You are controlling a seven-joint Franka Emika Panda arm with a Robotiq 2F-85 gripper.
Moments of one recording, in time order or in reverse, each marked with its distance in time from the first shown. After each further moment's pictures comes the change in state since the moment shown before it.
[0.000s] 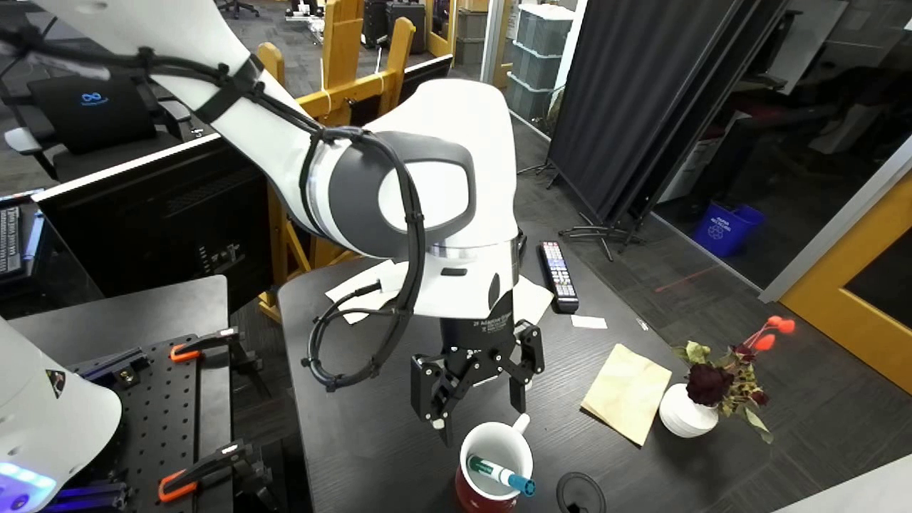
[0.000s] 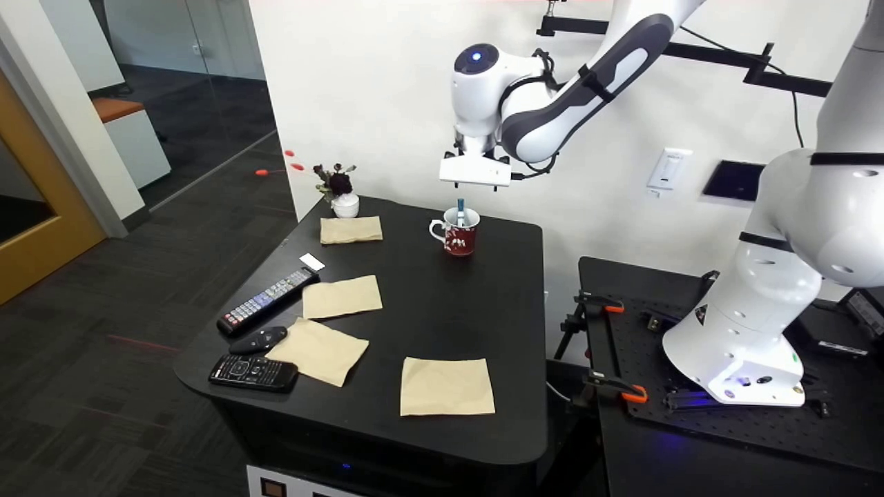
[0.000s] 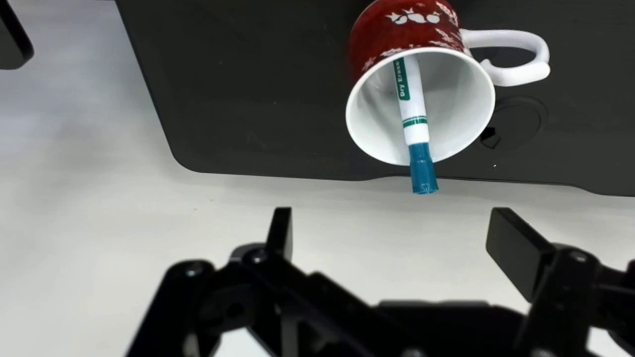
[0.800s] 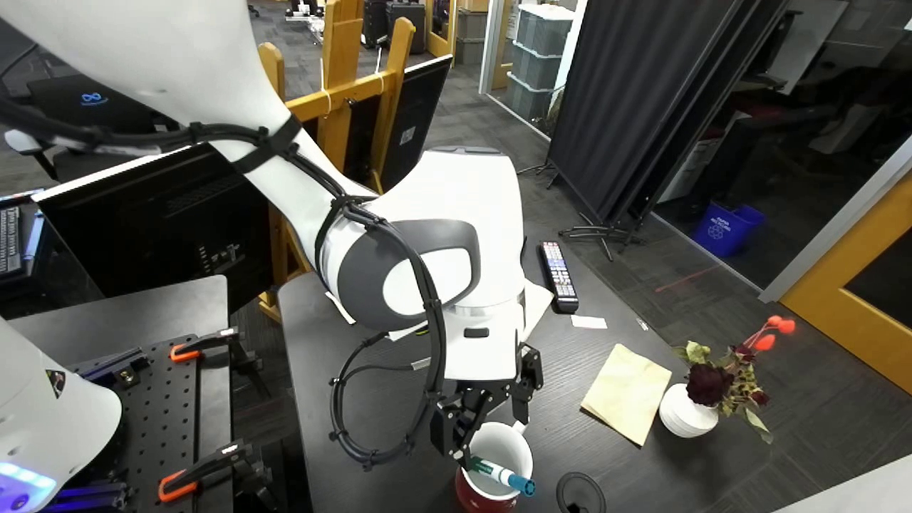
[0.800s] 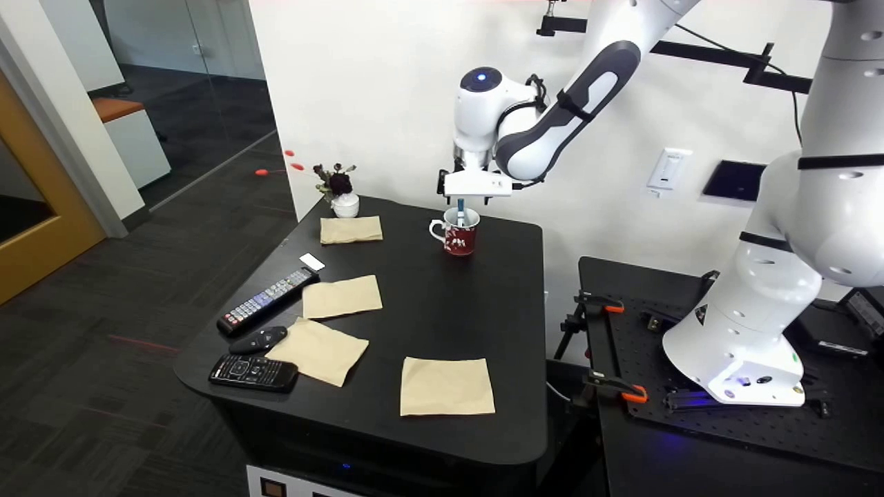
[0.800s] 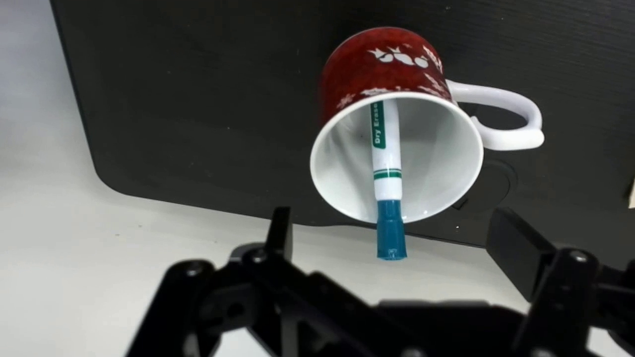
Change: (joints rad) arm -0.017 0.122 -0.043 0.009 0.095 0.213 -0.248
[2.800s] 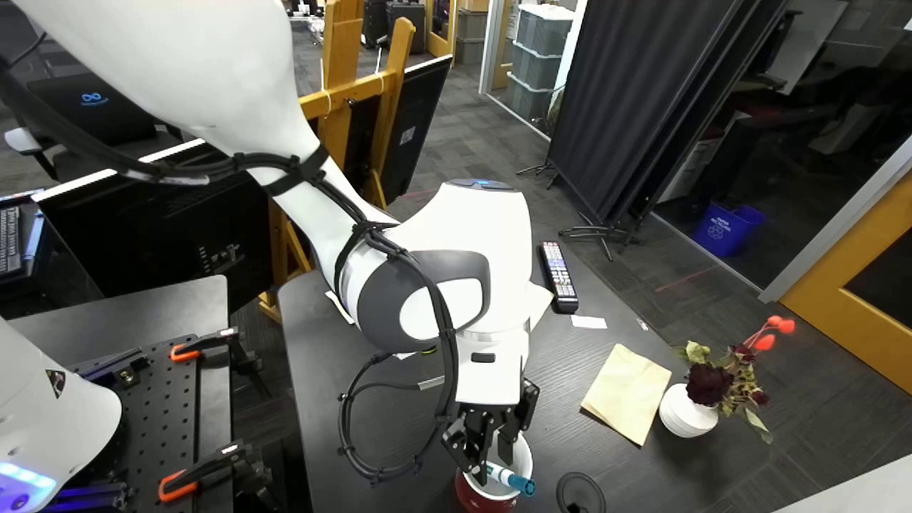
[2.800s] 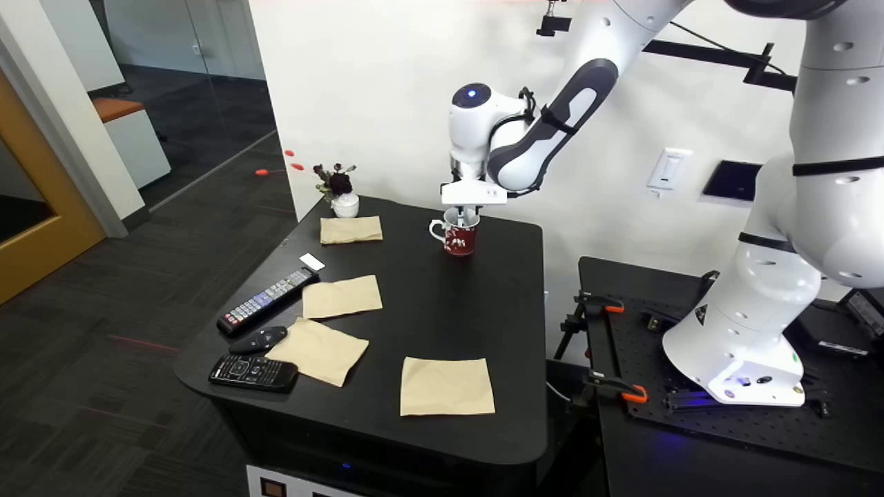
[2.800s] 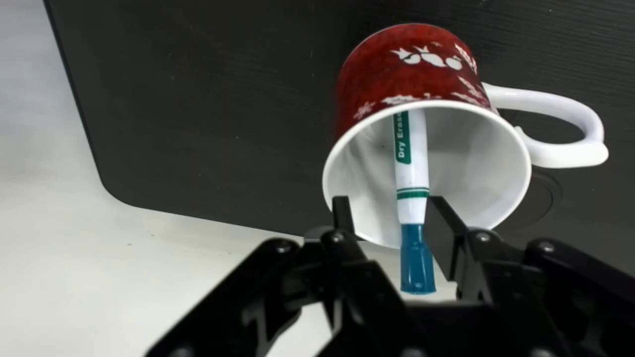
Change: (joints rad) arm 0.067 0.094 -0.079 0.044 0.042 0.000 -0.001
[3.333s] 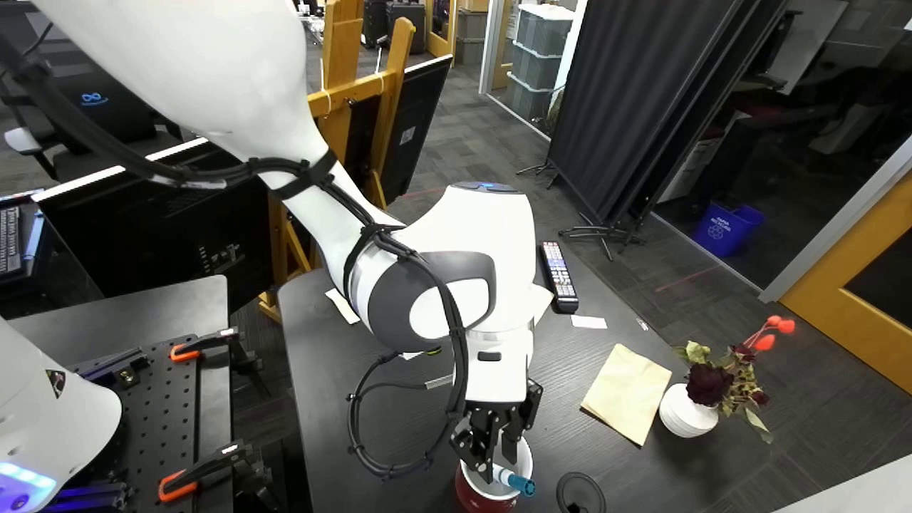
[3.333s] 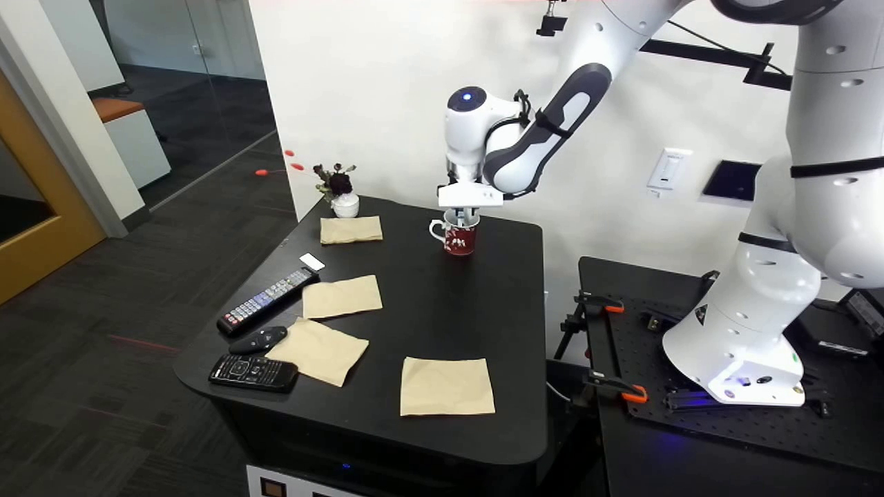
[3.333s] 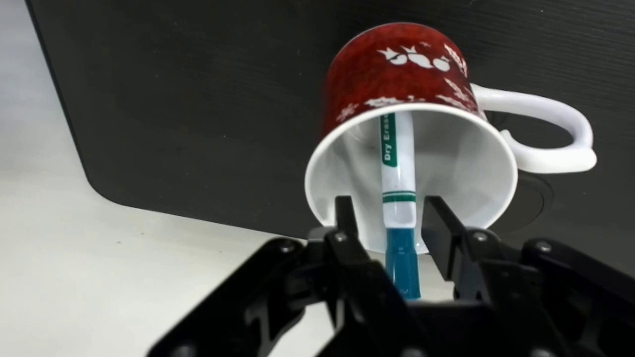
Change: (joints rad) arm 0.011 0.029 -0.005 0.025 0.001 0.004 0.000
